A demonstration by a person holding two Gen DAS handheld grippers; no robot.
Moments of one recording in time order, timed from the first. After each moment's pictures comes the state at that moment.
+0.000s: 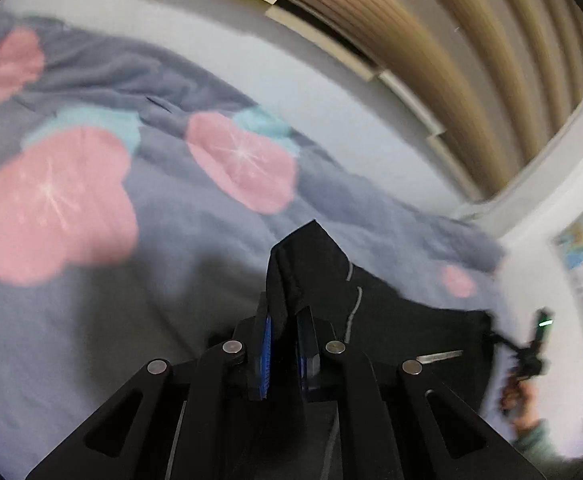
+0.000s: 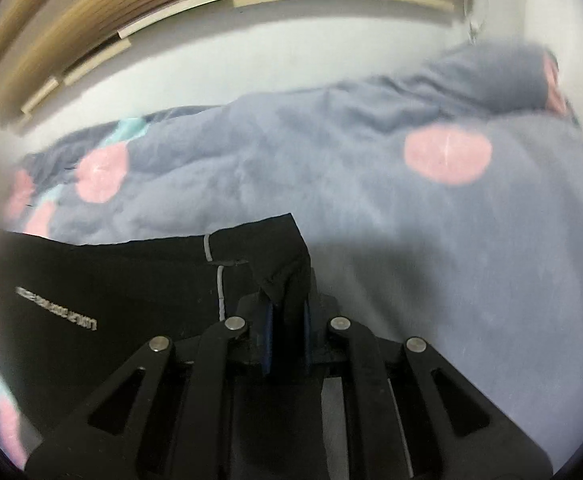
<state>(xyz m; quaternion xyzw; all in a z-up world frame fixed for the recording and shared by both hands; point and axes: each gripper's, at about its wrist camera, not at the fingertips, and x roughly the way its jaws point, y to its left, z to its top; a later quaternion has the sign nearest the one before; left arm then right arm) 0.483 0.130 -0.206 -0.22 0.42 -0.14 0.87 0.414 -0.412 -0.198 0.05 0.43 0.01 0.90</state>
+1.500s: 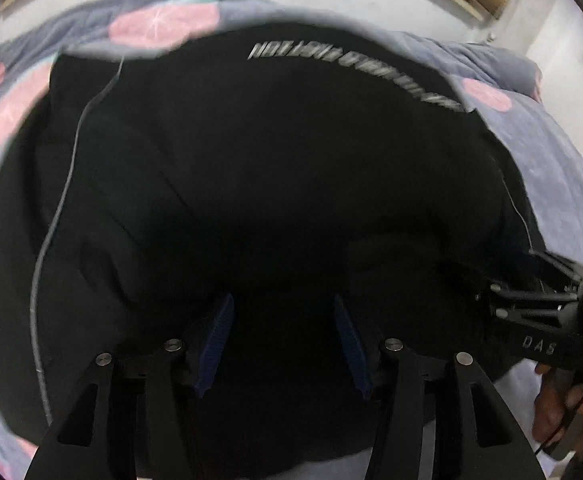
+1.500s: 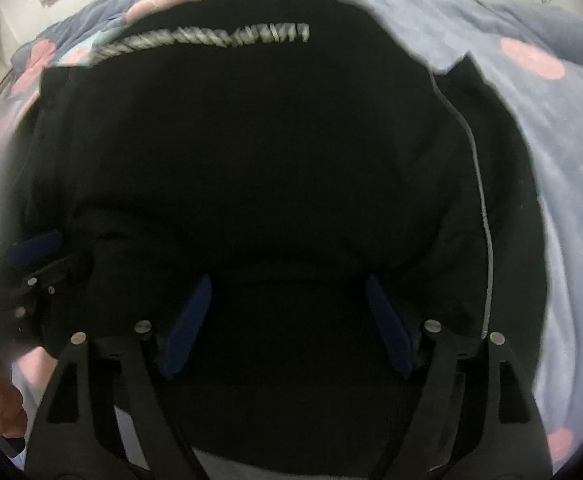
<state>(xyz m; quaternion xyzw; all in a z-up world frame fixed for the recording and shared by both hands) 0.345 -0.061 -0.314 -0.03 0.53 -0.12 0.84 0.310 -0.259 -0.314 -0.02 0.55 0.06 0.83</state>
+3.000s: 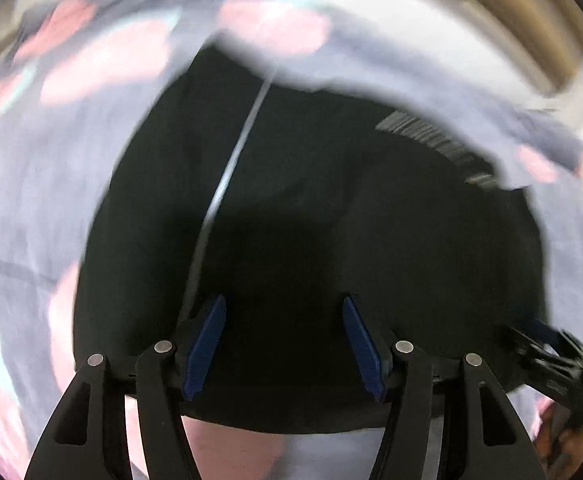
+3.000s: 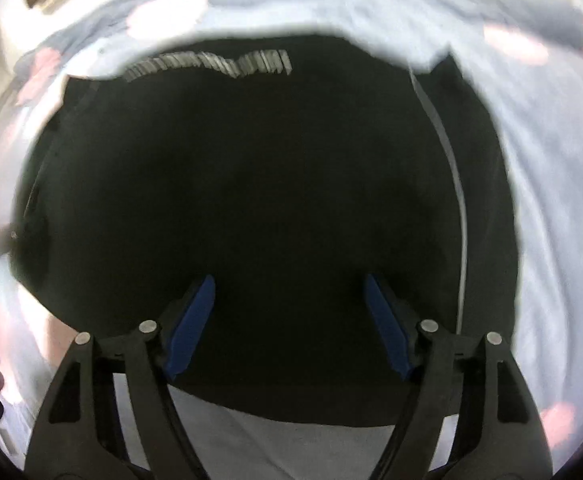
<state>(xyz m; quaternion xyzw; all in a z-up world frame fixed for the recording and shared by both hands) 0.326 0.010 -0.290 -0.12 0.55 0.00 0.82 0.300 -0.294 -0.294 0.03 0.57 0.06 0.82</state>
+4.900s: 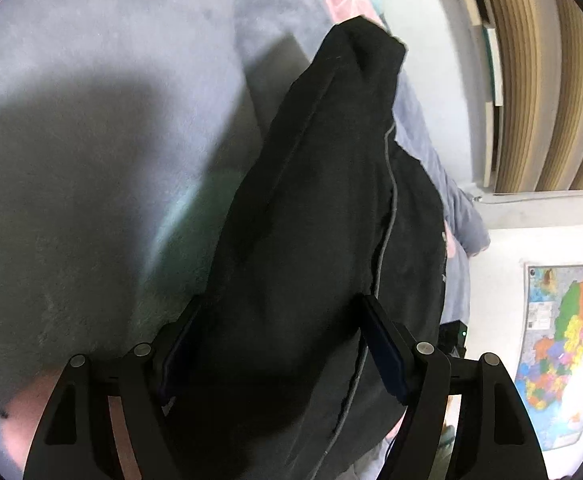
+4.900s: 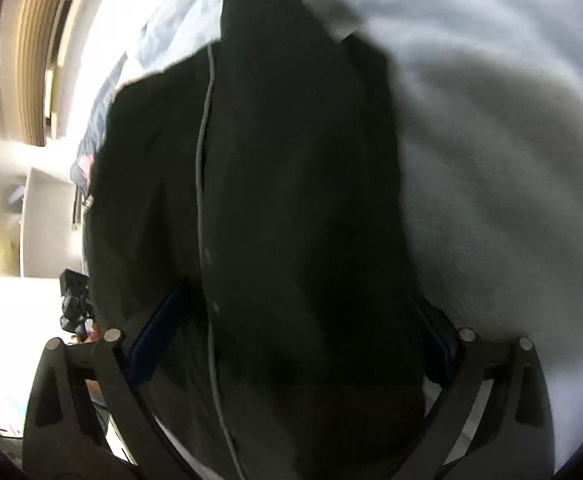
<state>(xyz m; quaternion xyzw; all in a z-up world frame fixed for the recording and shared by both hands) 0.398 0.131 -0.362 -0.41 0.56 -0.17 0.70 0.339 -0.454 -0.351 0.31 0.60 0.19 0.71</state>
